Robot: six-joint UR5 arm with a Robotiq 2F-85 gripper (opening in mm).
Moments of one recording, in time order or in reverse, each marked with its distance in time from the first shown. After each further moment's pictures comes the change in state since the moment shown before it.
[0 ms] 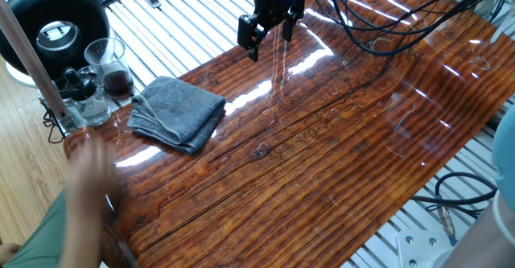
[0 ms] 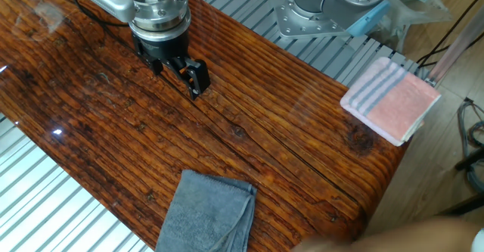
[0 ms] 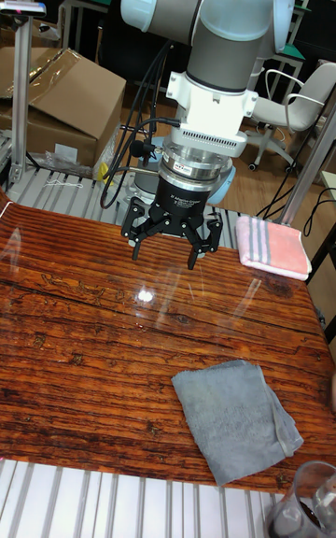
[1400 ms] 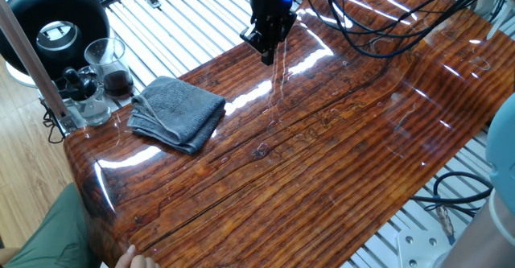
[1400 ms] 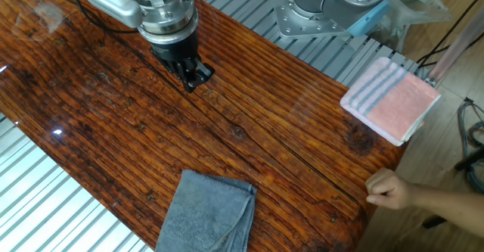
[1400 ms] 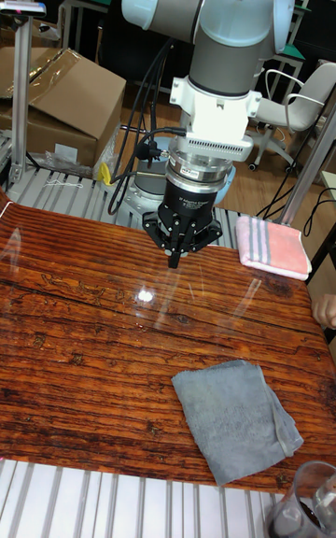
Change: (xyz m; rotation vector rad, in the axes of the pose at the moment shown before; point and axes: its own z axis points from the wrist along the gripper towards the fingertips) arm 0.014 0.019 0.001 -0.051 0.057 -0.037
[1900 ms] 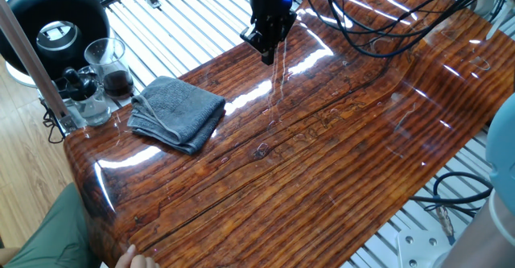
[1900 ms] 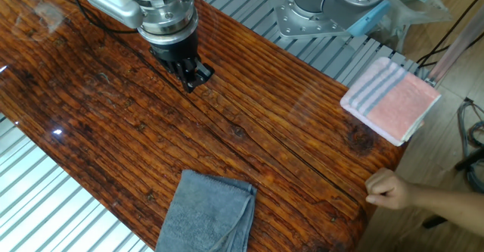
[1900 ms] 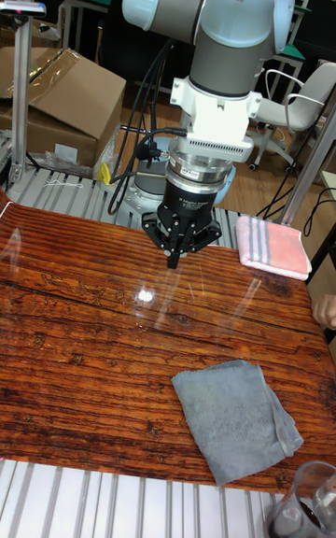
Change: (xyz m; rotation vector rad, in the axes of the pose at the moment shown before) arm -0.001 -0.001 0.001 0.006 -0.002 -0.005
